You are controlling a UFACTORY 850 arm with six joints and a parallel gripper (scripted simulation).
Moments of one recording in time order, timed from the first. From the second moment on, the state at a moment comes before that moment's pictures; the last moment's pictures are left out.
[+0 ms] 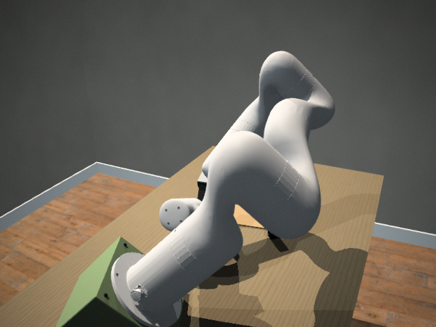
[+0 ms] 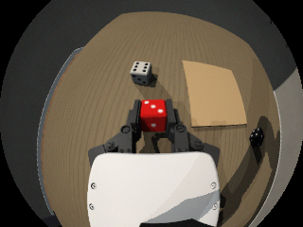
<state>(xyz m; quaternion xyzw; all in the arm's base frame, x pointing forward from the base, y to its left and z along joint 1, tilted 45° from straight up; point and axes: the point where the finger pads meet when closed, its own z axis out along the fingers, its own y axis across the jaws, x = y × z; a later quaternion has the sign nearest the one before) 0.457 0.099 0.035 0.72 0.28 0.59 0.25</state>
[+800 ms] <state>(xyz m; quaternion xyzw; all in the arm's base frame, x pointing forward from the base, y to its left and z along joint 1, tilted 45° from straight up) 0.458 0.097 0.032 0.72 0.28 0.59 0.25</state>
